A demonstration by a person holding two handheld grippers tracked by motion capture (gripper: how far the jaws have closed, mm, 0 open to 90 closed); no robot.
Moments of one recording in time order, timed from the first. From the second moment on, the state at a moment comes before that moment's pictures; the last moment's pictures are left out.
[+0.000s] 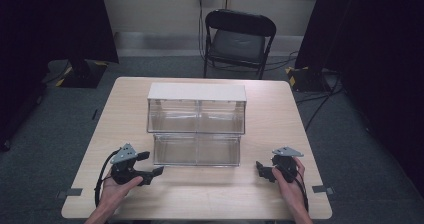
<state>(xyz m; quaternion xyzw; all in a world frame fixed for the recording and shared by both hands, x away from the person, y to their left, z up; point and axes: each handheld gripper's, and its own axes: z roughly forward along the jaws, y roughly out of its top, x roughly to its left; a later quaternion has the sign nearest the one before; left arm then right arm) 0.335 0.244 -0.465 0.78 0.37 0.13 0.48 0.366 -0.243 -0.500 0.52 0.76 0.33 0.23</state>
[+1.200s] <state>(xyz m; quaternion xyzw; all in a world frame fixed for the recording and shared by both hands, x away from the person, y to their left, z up) 0.334 0.244 -0.461 0.78 0.36 0.14 0.50 0.366 -0.243 -0.500 0.52 0.76 0.33 0.23</state>
